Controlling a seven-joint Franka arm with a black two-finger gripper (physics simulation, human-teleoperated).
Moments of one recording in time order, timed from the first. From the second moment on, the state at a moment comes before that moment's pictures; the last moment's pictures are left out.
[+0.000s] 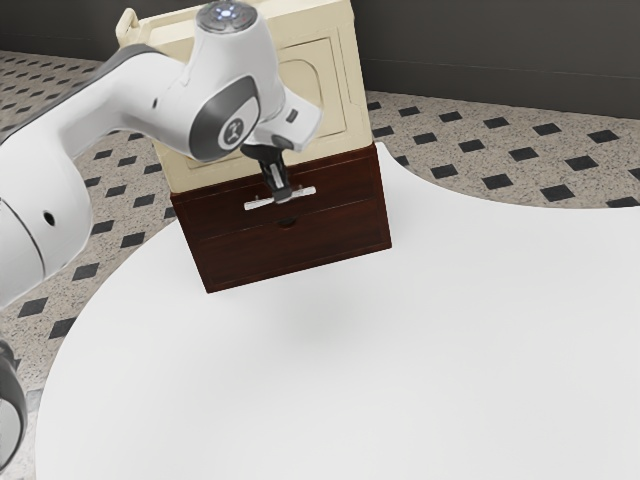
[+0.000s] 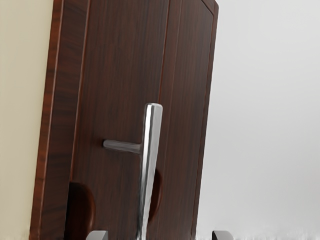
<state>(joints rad) 0.11 0.39 0.00 -1.22 0.31 1.94 0.68</state>
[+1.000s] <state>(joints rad) 0.12 0.46 0.01 -1.19 0.33 1.95 0.69</state>
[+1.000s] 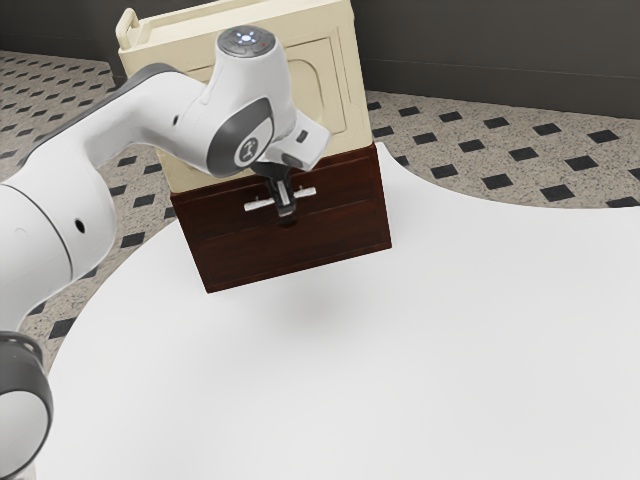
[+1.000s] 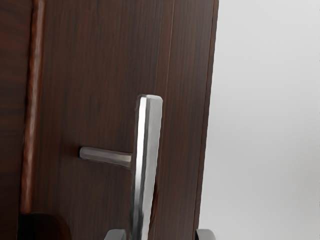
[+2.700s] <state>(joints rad) 0.08 0.14 -0.03 -1.62 0.28 2.02 0.64</state>
